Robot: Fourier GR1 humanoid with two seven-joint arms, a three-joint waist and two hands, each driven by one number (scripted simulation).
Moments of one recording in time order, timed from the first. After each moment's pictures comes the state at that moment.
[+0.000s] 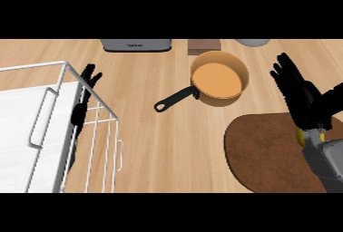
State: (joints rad) left arm -0.31 0.37 -0.24 -1.32 0.19 0.28 -0.15; right arm -0.33 -0.50 0.21 -1.45 -0.46 -0.23 0.11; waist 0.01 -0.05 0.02
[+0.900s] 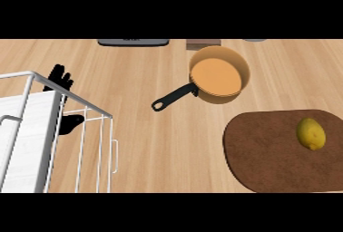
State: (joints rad) left arm -0.21 0.42 -0.13 -1.51 0.30 0.31 0.06; right arm -0.13 -0.83 -0.20 -0.98 -0.35 0.07 -0.67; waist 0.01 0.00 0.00
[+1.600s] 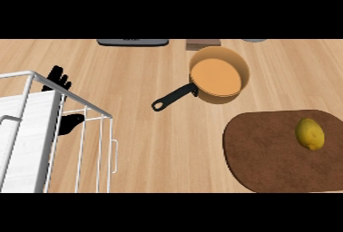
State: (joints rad) left arm -0.19 0.41 -0.11 -1.55 0.27 0.31 0.12; right arm -0.13 -1.09 0.01 -1.16 -0.13 0.32 -0.39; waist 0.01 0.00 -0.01
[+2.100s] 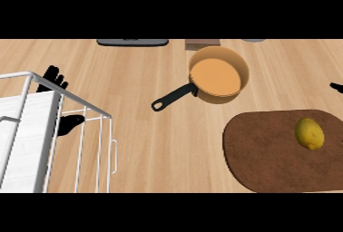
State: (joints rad) left arm -0.17 0.40 -0.08 -1.58 0.25 0.30 0.15; right arm -0.17 -1.04 0.13 -1.38 -0.05 0.39 -0.04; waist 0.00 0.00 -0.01
